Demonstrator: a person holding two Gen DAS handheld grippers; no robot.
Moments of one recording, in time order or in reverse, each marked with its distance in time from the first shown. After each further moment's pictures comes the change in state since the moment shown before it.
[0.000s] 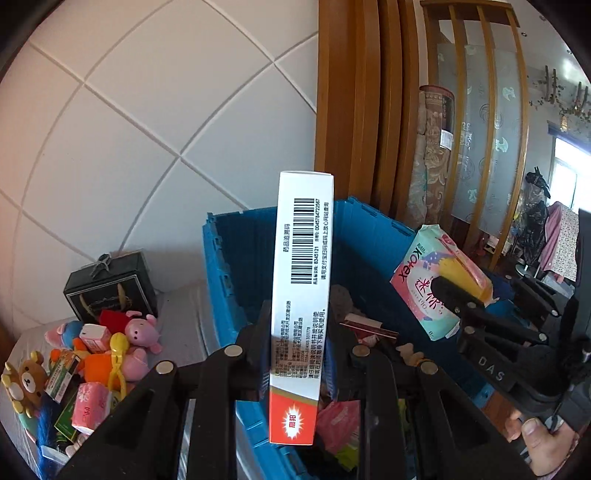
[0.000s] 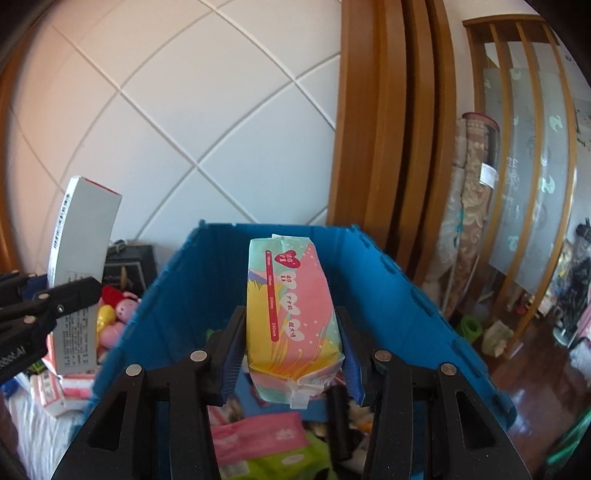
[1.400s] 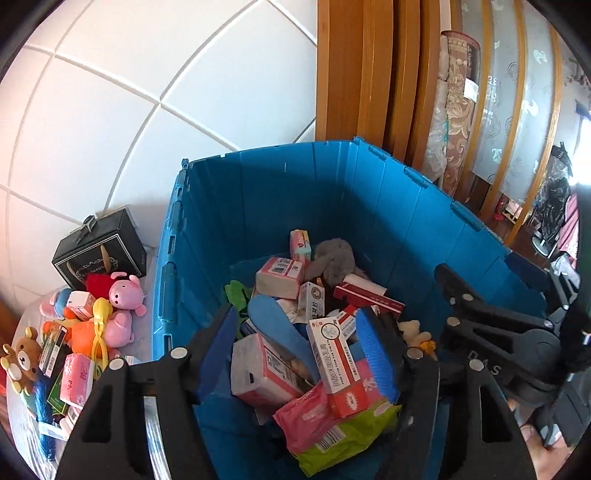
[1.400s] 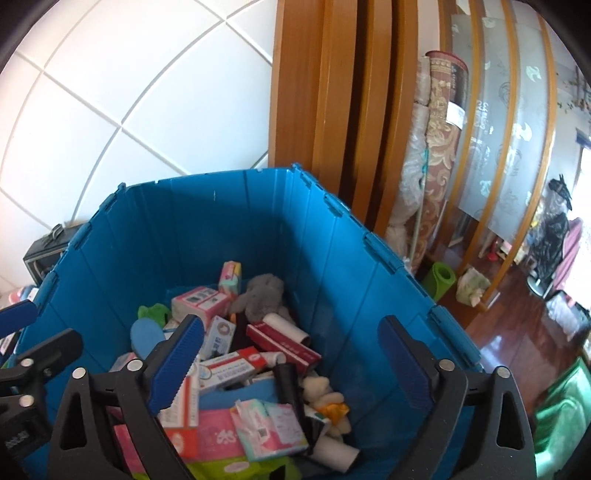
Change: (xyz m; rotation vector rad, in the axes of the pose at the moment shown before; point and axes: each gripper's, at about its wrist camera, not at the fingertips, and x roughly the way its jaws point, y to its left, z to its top) left arm 0.072 -0.050 0.002 -0.029 0.215 0.064; right arm 0.080 -0.067 -0.017 0.104 0.189 -0.127
